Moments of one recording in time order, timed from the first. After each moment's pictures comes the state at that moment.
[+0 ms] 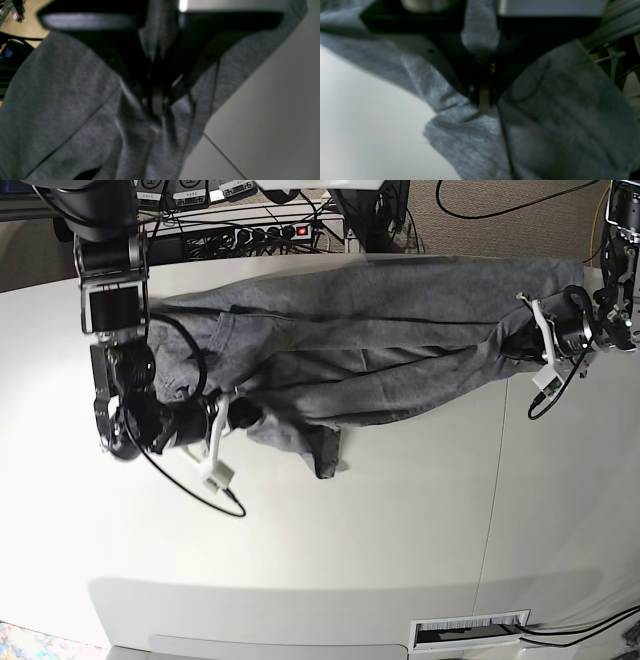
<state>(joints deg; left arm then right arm) 10.8 -40.0 2.1 80.8 -39.9 -44.5 35.4 20.1 21.7 -8.7 74.6 53.1 36.0 -78.7</state>
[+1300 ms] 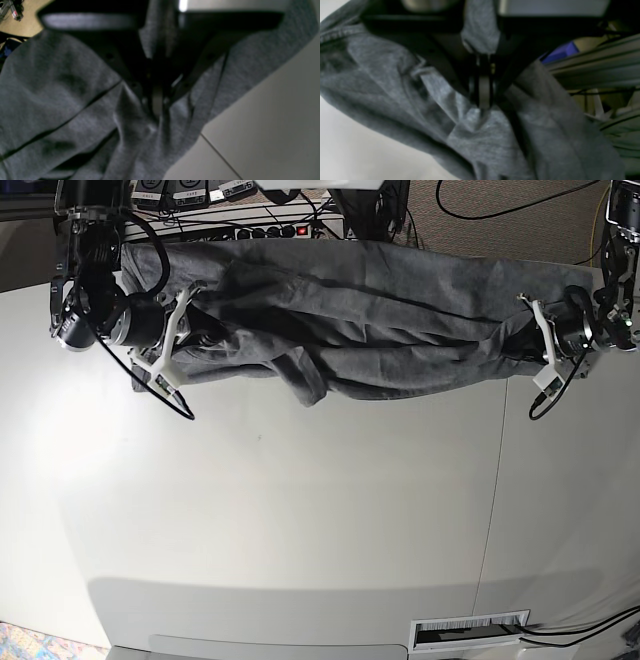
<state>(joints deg) 11.0 -40.0 2.1 80.8 -39.8 -44.3 35.1 -12.4 27.2 10.6 106.6 58.7 38.9 -77.9</state>
